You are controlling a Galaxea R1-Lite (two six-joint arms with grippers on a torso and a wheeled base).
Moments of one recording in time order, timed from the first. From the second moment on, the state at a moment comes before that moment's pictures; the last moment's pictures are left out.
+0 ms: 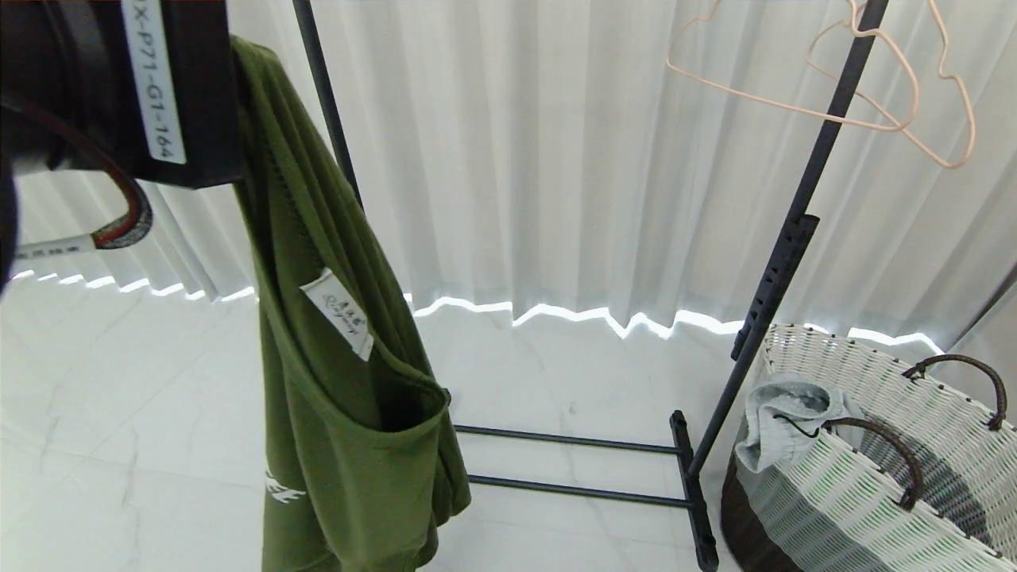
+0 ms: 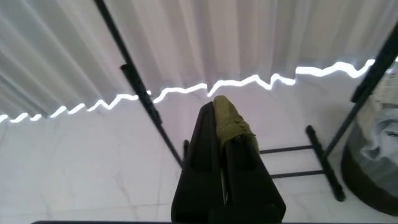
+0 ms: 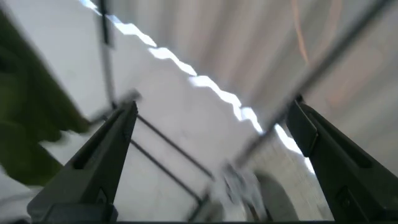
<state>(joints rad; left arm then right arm) -1.10 1.35 -1.54 0.38 0.93 0.08 0.72 0.98 -1.34 0.50 -0.25 -0.21</state>
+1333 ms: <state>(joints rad) -1.05 1.26 -1.44 0.38 0.93 0.13 0.17 0.97 -1.21 0.68 -0.25 -0.20</state>
